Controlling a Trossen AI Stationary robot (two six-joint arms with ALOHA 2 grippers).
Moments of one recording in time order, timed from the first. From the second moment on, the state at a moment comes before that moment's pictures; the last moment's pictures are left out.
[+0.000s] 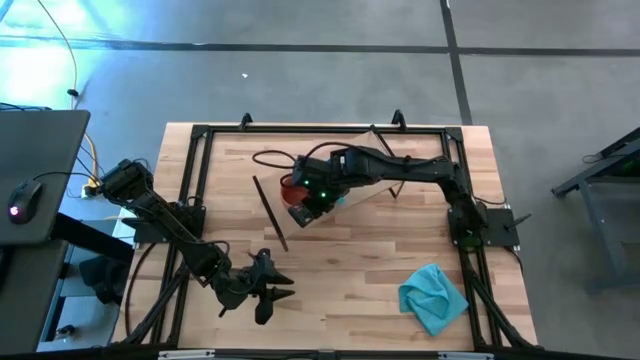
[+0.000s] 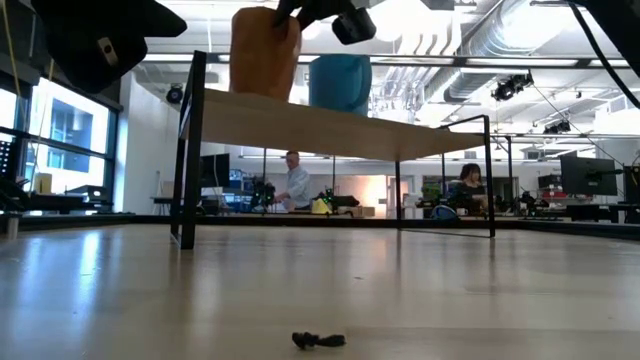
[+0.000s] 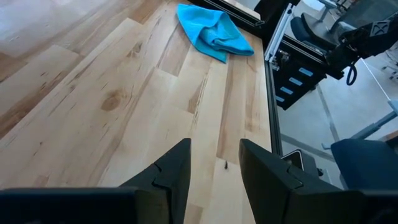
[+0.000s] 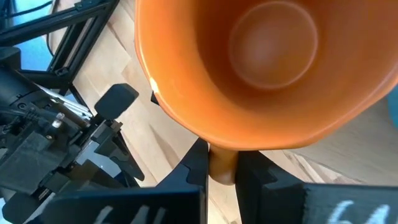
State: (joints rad) left arm -0.64 1.53 0.78 0.18 -0.61 -0.82; right arm 0.01 2.12 2.31 -1.23 -0.18 0.84
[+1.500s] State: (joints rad) left arm -0.64 1.53 0.78 0.18 -0.61 -0.82; right arm 0.01 2.13 2.31 -1.21 -0.20 0.83
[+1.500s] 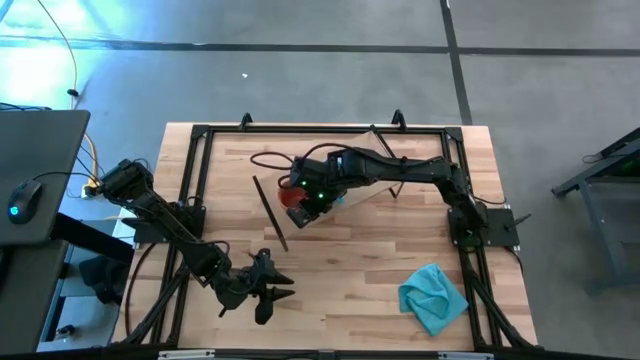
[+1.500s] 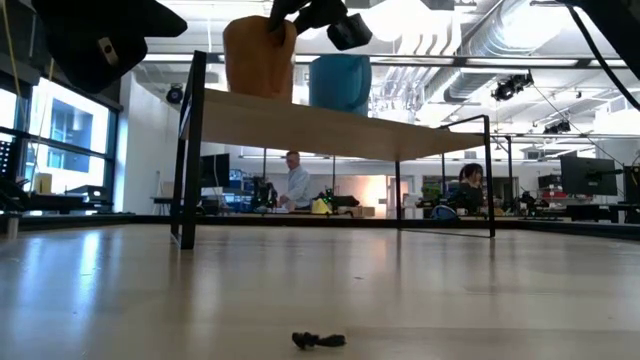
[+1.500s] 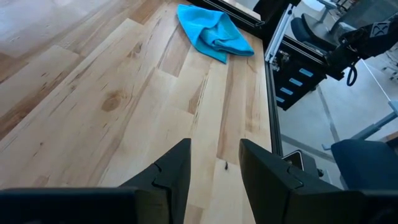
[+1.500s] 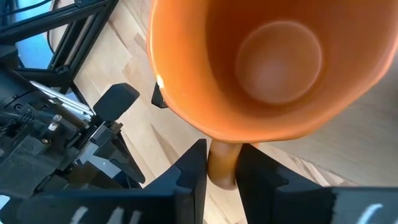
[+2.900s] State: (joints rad) left arm -0.64 1.53 0.78 0.16 -0.61 -0.82; right arm 0.01 2.16 2.31 -1.19 -0.24 0.83
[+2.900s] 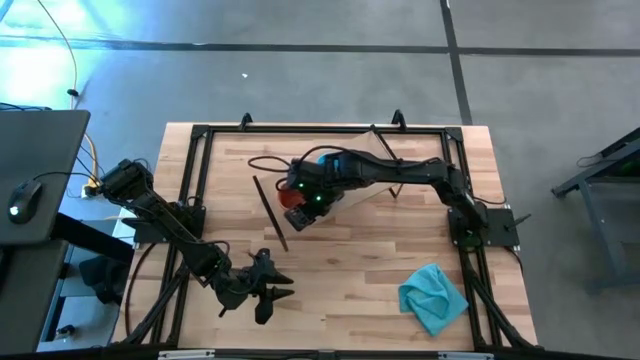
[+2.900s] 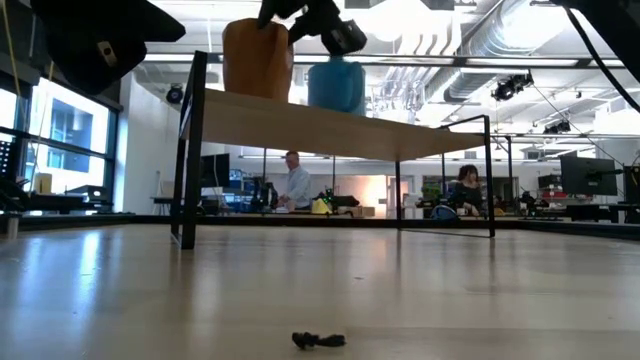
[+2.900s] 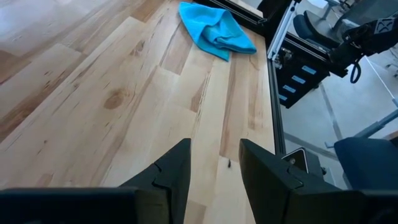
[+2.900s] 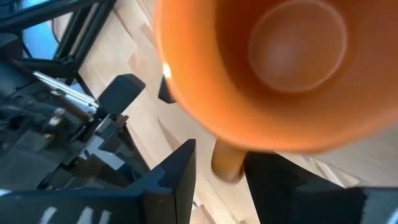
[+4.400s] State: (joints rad) left arm -0.64 1.52 0.78 0.18 -0.54 -0.82; right arm 0.16 1.83 2.35 -1.44 0.01 0.79
